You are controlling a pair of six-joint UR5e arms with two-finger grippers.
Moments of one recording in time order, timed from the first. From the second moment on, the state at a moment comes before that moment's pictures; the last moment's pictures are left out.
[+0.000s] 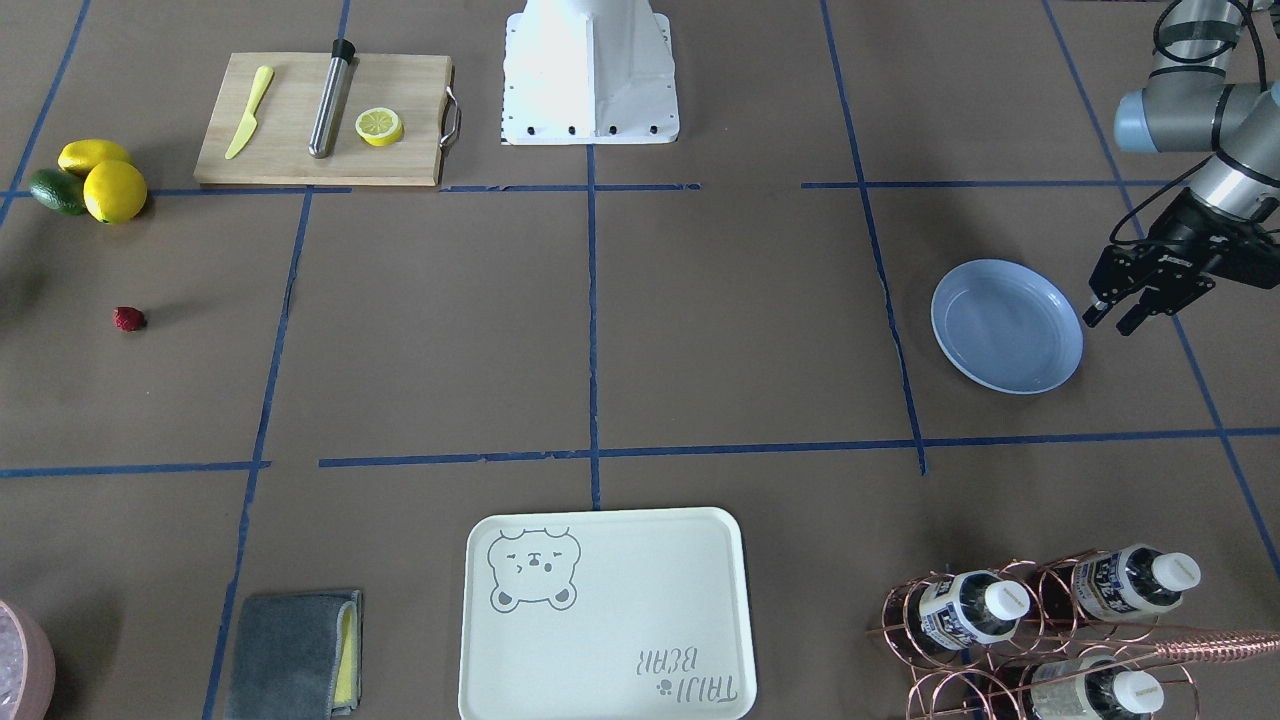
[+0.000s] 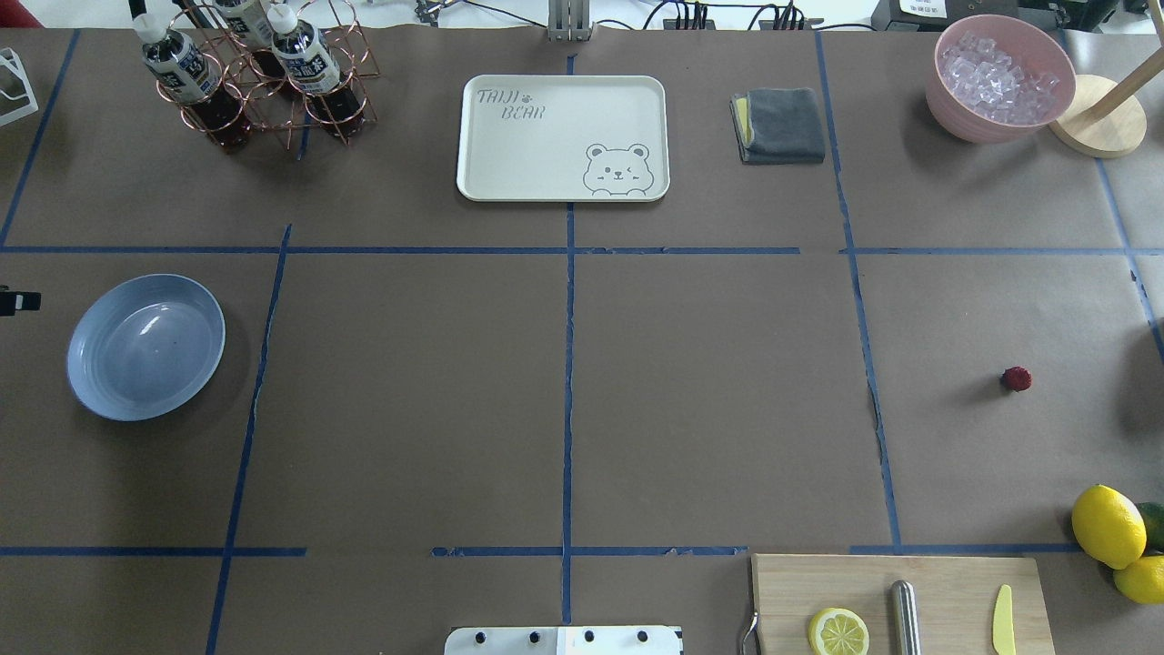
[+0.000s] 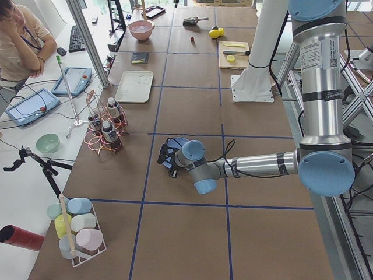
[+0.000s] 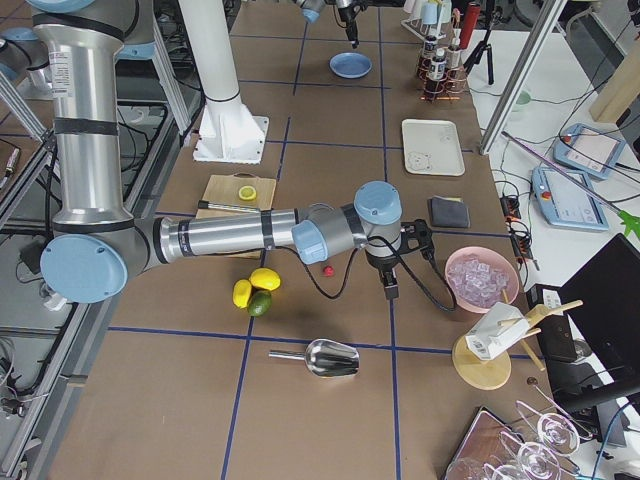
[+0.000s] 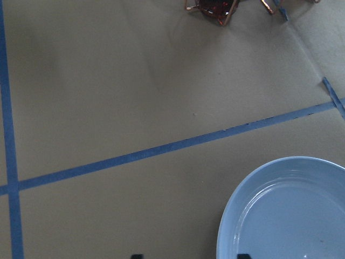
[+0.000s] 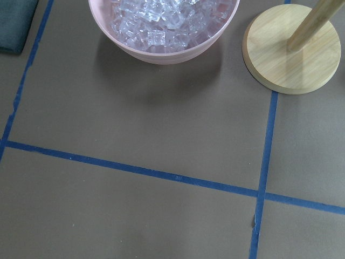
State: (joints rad) left arm -0.99 -1.43 -1.44 -2.86 -2.07 -0.90; right arm 1.46 -1.57 1.70 -1.30 2.35 0.19
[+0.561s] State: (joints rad) left arm -0.91 -1.43 -1.42 -2.89 -2.02 -0.94; right arm 1.46 -1.57 1.70 -1.30 2.35 0.19
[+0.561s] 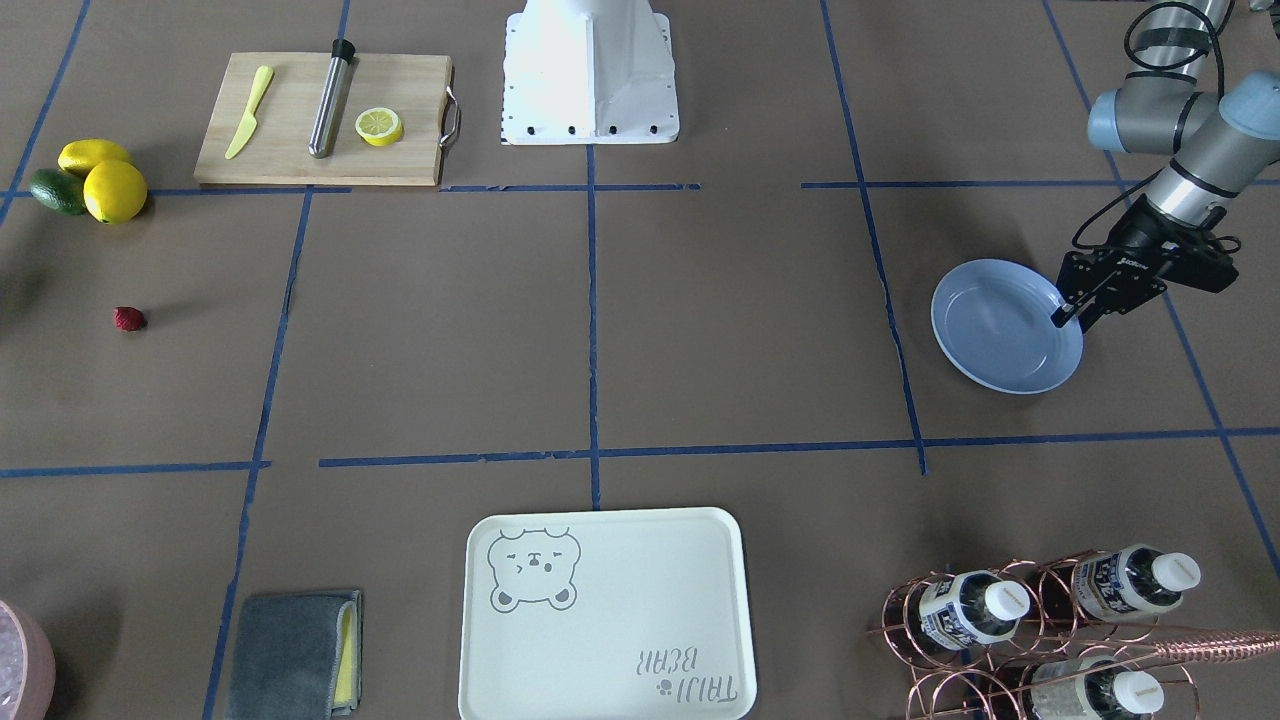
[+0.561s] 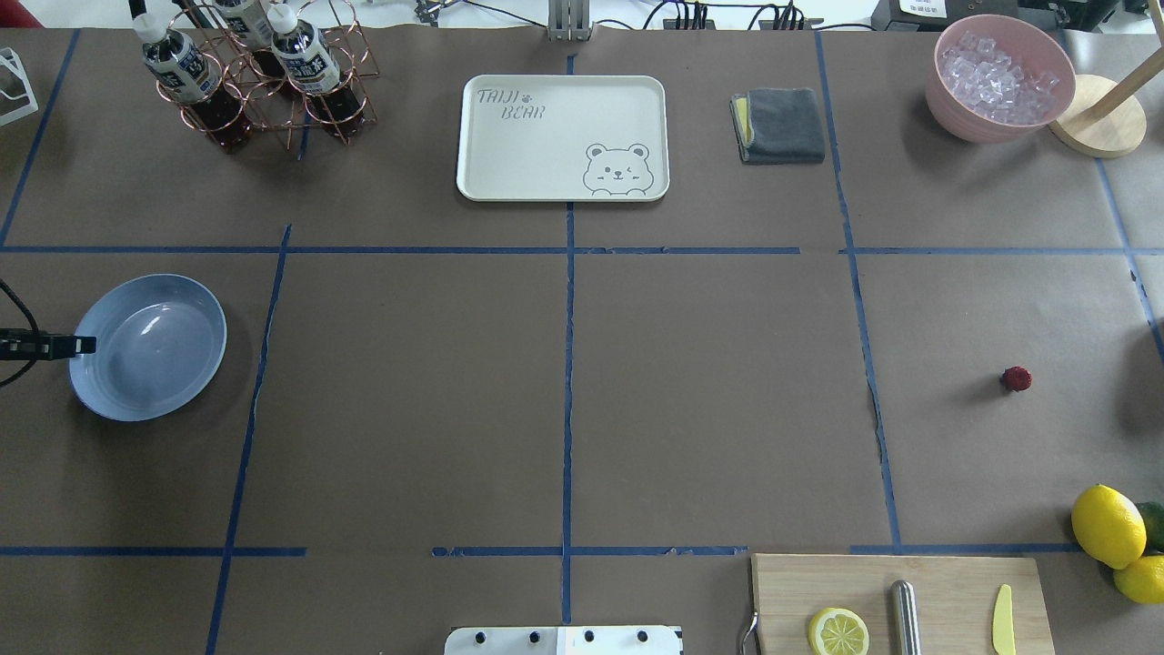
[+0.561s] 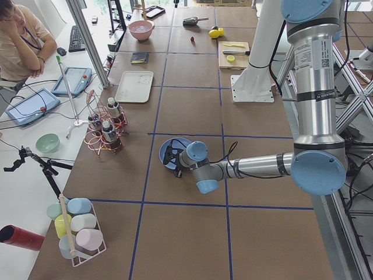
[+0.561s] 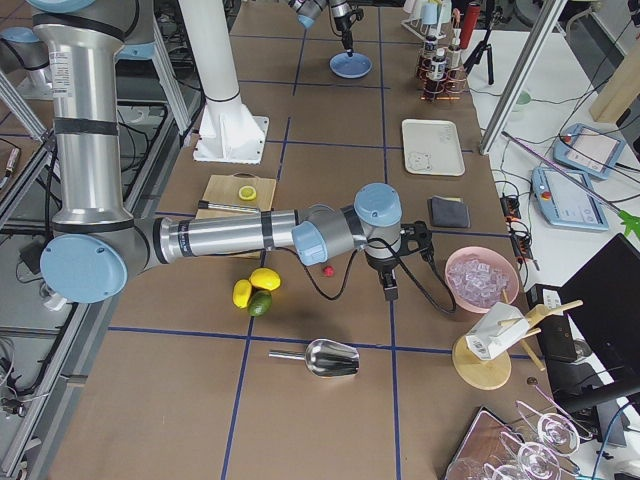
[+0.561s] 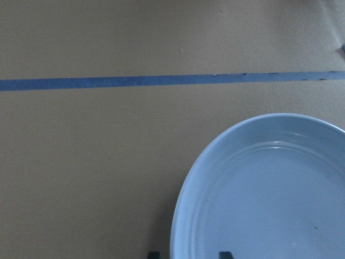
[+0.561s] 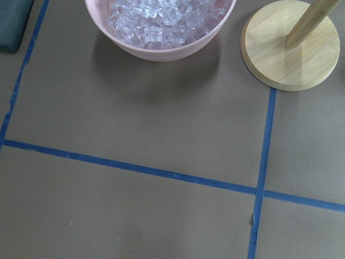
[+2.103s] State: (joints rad) left arm -0.51 -2.01 -1.65 -2.20 -1.74 -1.35; right arm 1.46 -1.58 1.70 -1.30 2.35 0.19
